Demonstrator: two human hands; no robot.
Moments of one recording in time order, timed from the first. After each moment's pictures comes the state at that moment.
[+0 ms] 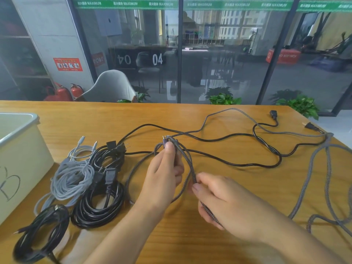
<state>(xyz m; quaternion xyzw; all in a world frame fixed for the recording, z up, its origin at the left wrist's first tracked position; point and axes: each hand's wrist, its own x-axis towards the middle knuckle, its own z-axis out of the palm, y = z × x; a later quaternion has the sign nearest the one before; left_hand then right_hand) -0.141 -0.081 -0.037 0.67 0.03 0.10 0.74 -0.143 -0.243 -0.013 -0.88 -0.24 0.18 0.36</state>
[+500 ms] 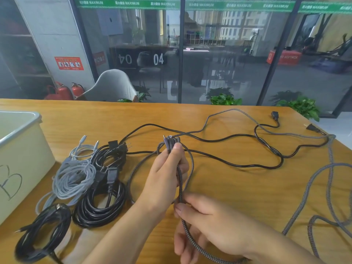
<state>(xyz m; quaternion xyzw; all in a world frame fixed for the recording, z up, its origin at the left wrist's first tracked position) -0.141 -0.077 -0.036 0.66 -0.02 0.11 0.74 -0.151 -0.222 -0.036 -0.73 -0.21 0.40 0.51</state>
